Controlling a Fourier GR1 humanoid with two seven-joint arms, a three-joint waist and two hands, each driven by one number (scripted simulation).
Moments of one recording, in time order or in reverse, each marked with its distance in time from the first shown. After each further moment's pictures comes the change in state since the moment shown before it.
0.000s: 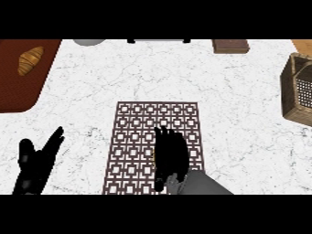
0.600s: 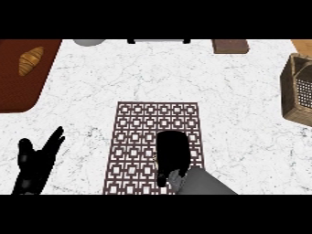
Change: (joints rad) left arm -0.003 -0.018 0.027 0.005 -0.010 -0.025 0.001; right arm -0.012 -0.006 -0.009 0.046 0.131 0.057 -0.062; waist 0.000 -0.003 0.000
